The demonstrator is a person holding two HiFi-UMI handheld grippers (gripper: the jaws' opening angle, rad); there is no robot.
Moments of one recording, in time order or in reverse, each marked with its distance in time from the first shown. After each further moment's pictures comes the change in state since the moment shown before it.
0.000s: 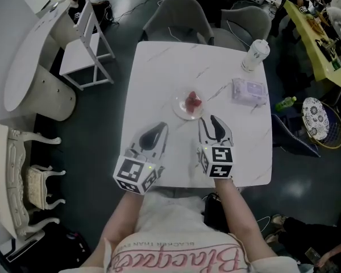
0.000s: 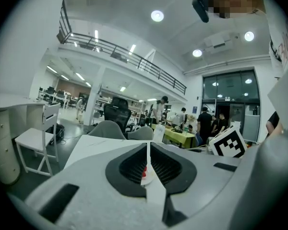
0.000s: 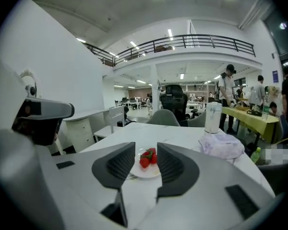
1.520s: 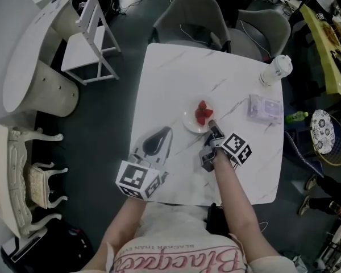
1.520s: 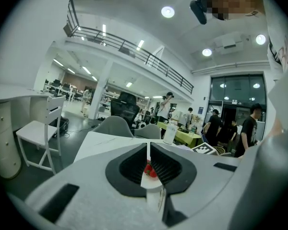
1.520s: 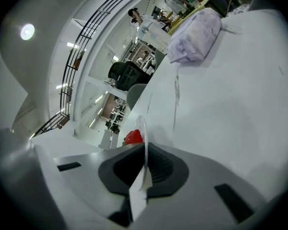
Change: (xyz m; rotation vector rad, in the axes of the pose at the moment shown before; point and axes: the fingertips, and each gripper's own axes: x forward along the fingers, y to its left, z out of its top) left arm 0.046 0.086 0.007 -0.077 0.042 0.038; right arm 0.136 -0.027 -0.072 1.101 0.167 0.030
